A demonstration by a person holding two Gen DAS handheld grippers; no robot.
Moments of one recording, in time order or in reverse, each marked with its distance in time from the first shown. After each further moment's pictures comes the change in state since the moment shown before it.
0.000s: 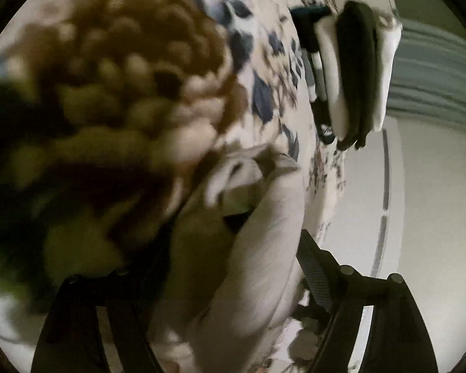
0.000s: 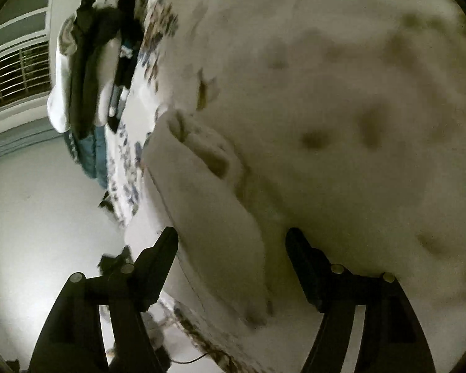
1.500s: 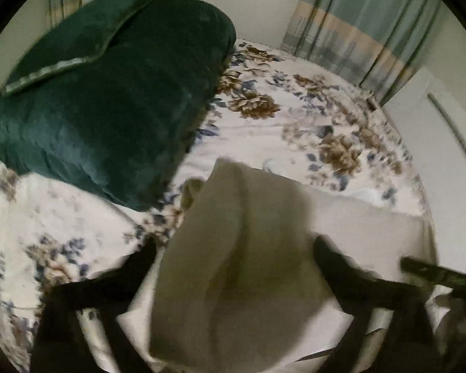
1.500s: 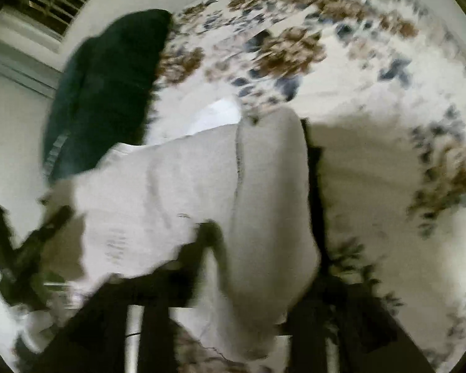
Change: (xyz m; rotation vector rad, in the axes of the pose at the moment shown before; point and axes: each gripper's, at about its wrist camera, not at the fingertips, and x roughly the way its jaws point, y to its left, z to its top) left arm 0.022 -0.344 0.292 0.668 -0.354 0.615; right arm 0.031 0.418 0.279 -0.475 -0.282 -0.573
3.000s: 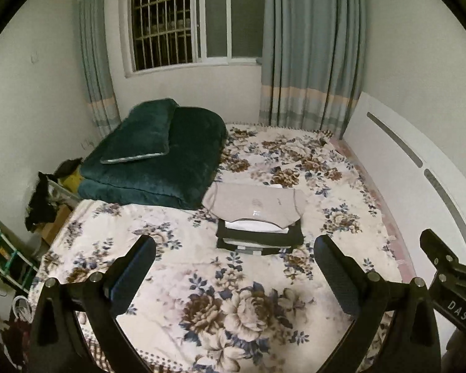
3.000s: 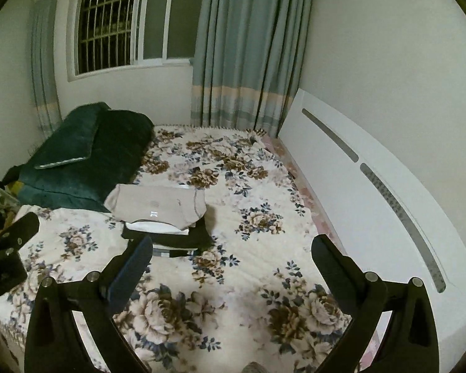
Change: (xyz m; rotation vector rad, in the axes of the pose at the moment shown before) left arm -0.494 -0.127 -0.205 0.139 -0.321 0.117; right arm -0.551 0.121 -0.406 -0.166 -0.628 -0.407
